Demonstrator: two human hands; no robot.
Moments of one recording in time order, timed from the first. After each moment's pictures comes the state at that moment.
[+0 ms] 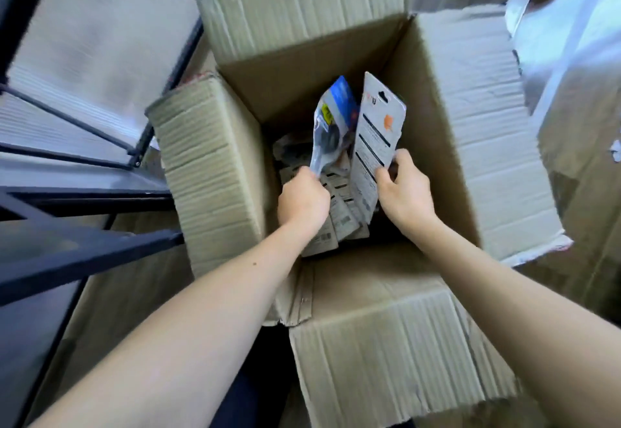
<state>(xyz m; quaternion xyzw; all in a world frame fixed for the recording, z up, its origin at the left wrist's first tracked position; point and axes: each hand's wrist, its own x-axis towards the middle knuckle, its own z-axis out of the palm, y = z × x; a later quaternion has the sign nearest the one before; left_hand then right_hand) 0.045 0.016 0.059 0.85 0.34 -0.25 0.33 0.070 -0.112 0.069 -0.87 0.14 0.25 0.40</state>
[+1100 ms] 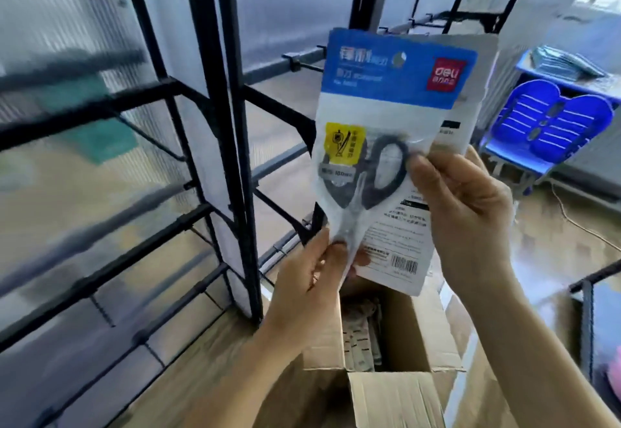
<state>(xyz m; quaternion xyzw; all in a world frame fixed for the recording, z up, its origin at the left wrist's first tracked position) -0.219 0.144 0.641 0.72 0.02 0.21 0.66 -0.131 0.031 0.708 -0.70 -0.29 -0.11 0.64</state>
